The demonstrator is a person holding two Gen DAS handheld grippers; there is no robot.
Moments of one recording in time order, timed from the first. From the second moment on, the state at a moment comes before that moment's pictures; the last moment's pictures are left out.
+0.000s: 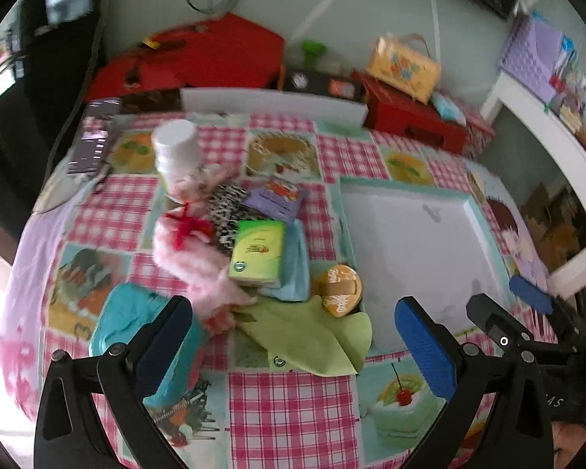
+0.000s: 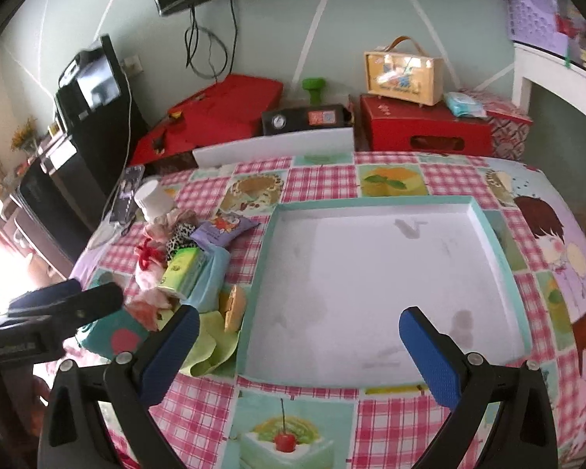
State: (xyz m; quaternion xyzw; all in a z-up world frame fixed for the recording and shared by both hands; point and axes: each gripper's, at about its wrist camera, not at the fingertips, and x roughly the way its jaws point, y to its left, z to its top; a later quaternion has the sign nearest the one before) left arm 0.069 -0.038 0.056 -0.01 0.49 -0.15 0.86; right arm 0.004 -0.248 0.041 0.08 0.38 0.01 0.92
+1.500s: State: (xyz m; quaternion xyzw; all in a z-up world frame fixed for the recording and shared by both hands) left arm 0.150 -0.043 -0.029 -0.06 0.56 -0.06 0.82; right arm 0.080 -0.179 -0.033 0.04 0.47 0.17 0.87
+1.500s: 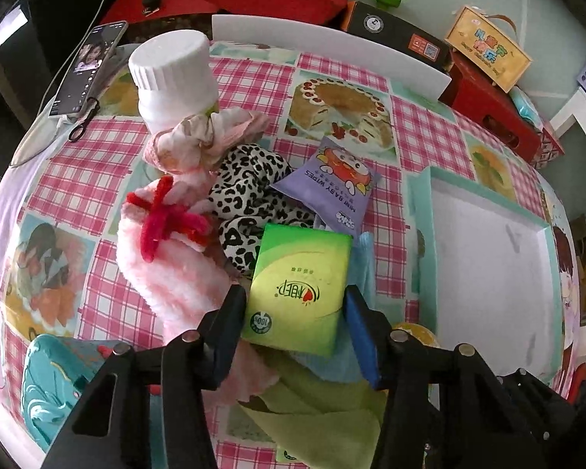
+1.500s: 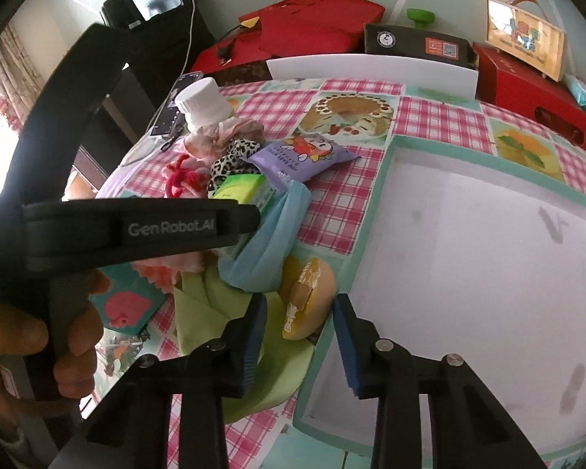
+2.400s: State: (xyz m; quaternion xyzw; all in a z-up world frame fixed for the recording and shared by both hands) left arm 0.153 -0.046 -0.033 -0.06 0.56 -0.06 0.83; right arm 0.081 -0.178 -0.033 0.05 0.46 0.17 0.87
